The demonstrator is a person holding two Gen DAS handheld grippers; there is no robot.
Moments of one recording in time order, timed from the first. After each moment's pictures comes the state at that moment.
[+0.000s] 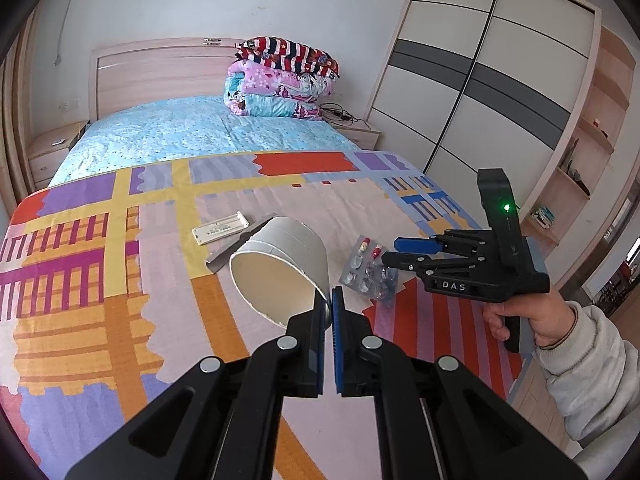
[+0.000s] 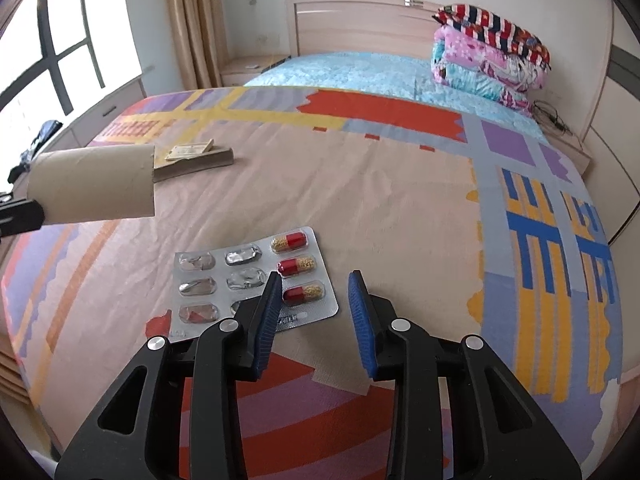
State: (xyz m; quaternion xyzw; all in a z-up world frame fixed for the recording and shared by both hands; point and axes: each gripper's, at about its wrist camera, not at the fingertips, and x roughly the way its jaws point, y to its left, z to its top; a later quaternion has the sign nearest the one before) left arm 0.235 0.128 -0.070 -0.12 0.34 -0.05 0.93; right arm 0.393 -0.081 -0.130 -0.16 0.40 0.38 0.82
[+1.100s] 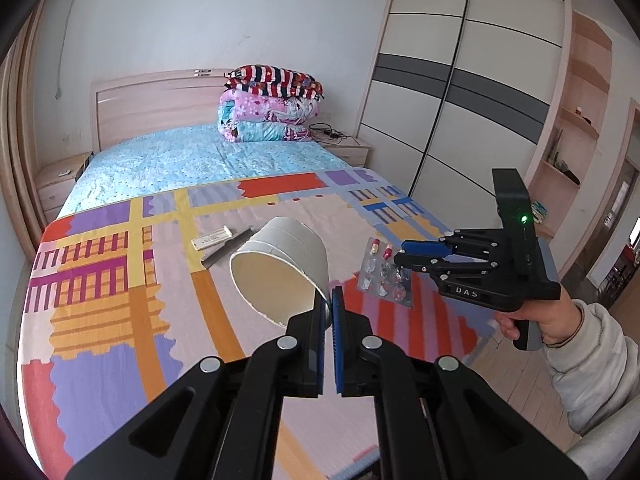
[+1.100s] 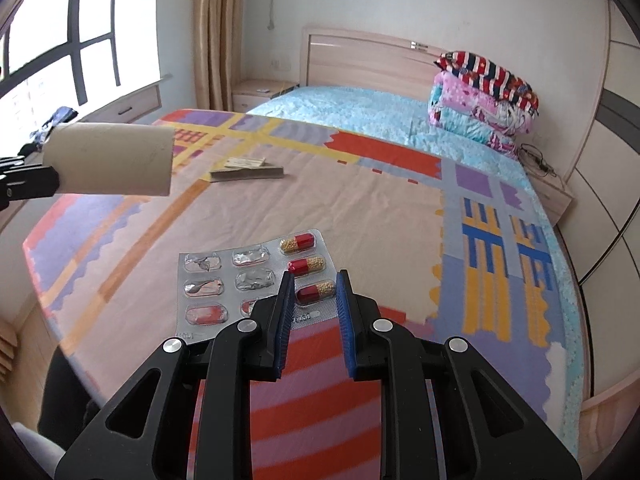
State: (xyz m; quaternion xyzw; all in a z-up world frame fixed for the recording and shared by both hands) left arm 0.159 0.080 -0.023 -0.08 0.31 -0.05 0.95; right arm 0.301 -0.130 -0.069 -0.18 0.33 0.38 0.84
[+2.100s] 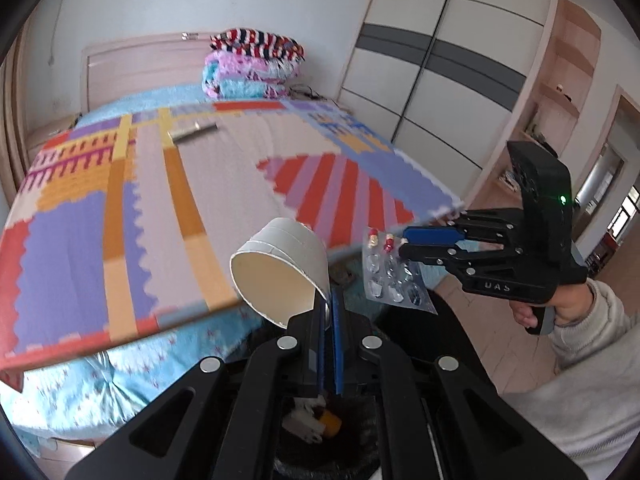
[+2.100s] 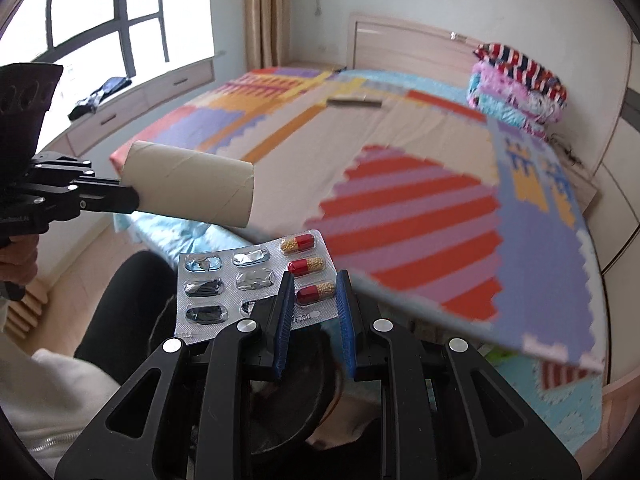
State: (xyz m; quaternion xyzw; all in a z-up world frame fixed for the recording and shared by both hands) left arm 0.031 0.010 -0.092 -0.10 0.36 -0.09 0.92; right arm 0.144 -0.186 -0.108 -0.19 0.36 0.44 0.80
